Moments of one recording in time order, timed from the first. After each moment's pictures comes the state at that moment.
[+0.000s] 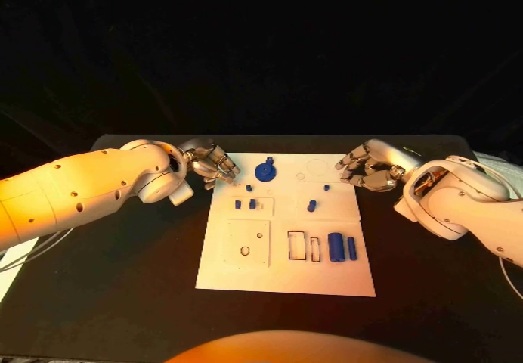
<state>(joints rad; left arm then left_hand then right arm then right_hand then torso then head) 1.23 -0.87 -0.05 1.36 -0.75 -0.08 -0.08 1.41 -0.15 0.59 -0.10 0.09 1.01 0.16 0.11 0.11 1.08 0.10 0.18 0.10 1.32 0.01 1.12 0.84 0.15 1.25 0.11 0.85 1.03 1.15 -0.90 0.04 1.57 -1.38 -0.29 -0.07 1.45 -0.09 0.32 0.04 0.16 1.06 0.15 0.08 0.10 1.11 0.08 0.16 0.27 1.47 -0.01 1.17 1.08 0.13 1.16 0.10 1.21 0.89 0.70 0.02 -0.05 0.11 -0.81</state>
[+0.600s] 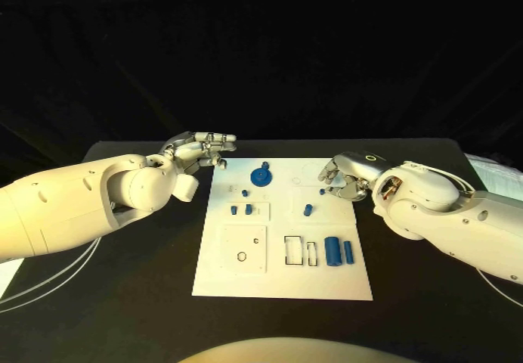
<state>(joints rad) 1.22 -0.94 -0.05 1.48 0.08 -0.19 0.24 1.38 -0.12 0.49 -0.08 0.09 1.02 0.15 0.13 0.11 1.12 0.08 0.31 0.15 1.21 0.00 0.96 0.61 0.18 1.15 0.10 0.65 0.89 1.14 -0.77 0.02 1.48 -1.70 -0.23 -0.17 1.42 -0.12 0.42 0.04 0.13 1.06 0.14 0.07 0.09 1.08 0.08 0.10 0.13 1.47 0.00 1.21 1.12 0.13 1.19 0.10 1.24 0.95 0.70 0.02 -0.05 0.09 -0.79</state>
